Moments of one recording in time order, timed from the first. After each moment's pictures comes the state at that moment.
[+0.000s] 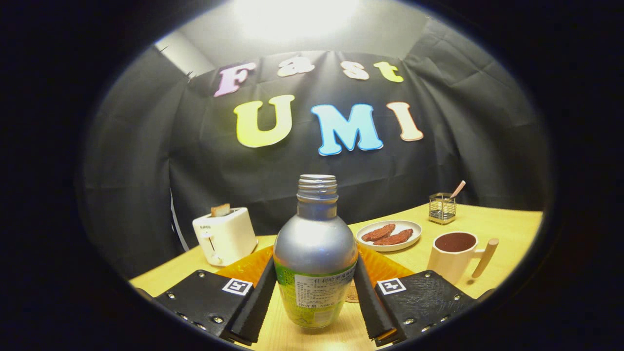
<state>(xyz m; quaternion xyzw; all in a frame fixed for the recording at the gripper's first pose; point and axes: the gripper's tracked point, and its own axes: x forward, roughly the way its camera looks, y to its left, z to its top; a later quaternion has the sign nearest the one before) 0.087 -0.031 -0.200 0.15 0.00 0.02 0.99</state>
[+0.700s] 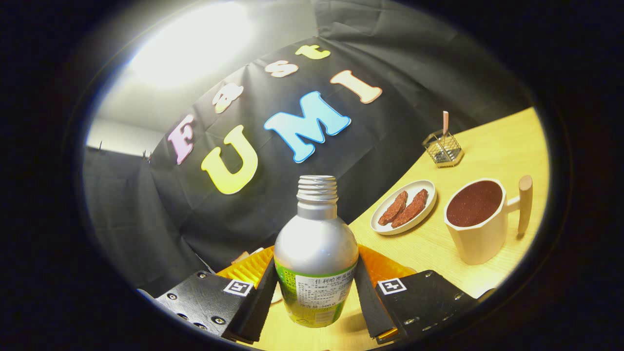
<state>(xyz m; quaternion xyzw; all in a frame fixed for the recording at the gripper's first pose) 0.120 -0.067 -0.196 0.41 0.01 0.04 0.91</state>
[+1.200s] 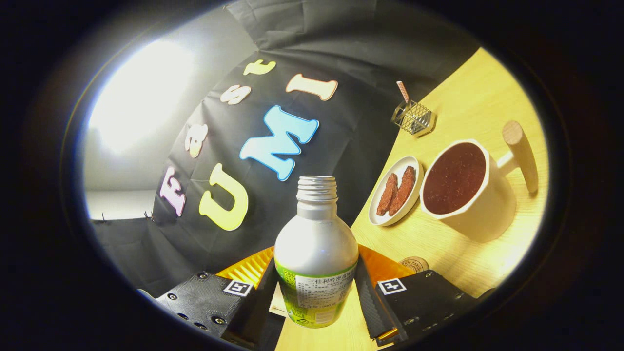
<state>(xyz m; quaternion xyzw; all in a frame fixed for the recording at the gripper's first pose) 0.127 -0.093 -0.210 0.56 0.00 0.04 0.83</state>
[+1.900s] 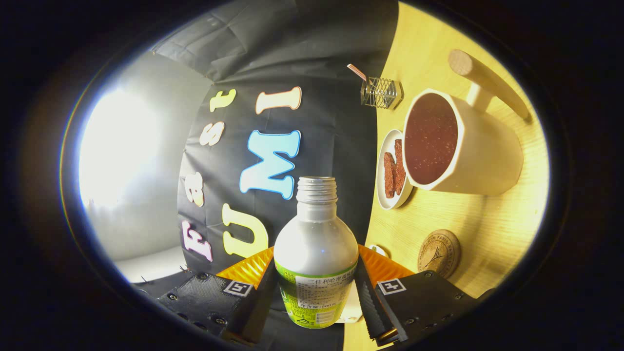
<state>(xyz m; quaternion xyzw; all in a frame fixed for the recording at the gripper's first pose) 0.129 -0.100 -0.203 0.71 -0.03 0.05 0.71</state>
